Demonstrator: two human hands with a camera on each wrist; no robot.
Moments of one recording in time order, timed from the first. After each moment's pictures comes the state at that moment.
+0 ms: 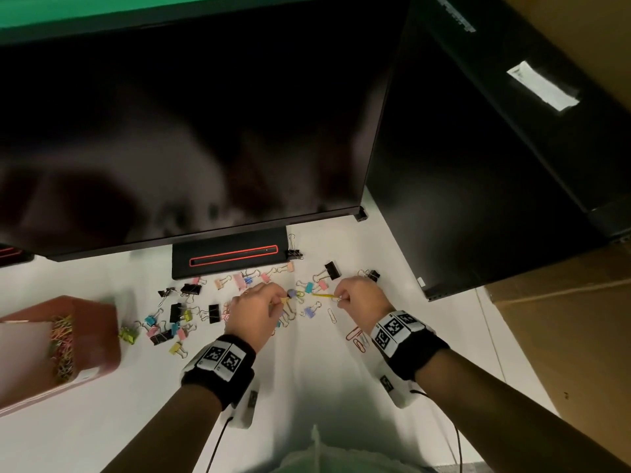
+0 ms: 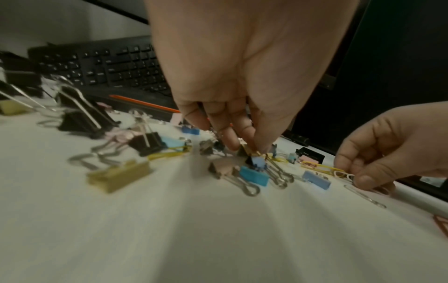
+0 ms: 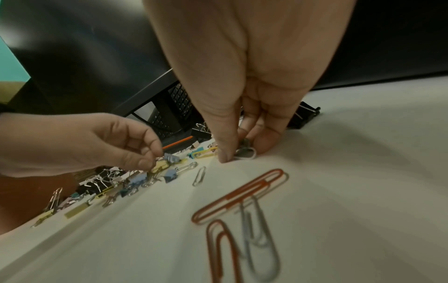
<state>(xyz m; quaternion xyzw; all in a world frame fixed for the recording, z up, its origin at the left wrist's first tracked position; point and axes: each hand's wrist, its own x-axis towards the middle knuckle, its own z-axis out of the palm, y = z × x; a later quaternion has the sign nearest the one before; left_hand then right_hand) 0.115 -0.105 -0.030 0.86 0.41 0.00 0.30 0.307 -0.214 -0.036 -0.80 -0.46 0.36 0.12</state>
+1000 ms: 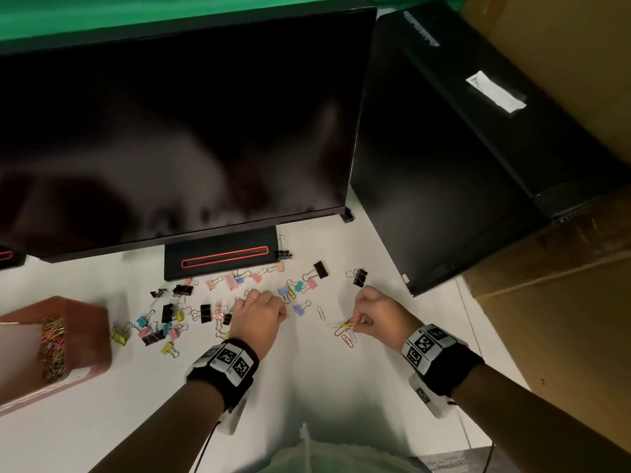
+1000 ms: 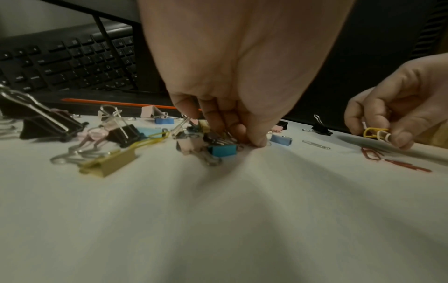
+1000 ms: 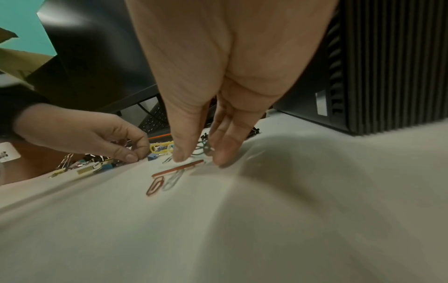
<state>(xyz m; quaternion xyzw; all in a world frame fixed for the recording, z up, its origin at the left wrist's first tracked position) 0.123 -0.127 -0.039 0.91 0.36 -0.09 0.16 0.328 -0.284 -0.027 -0.75 -0.53 0.36 0.16</state>
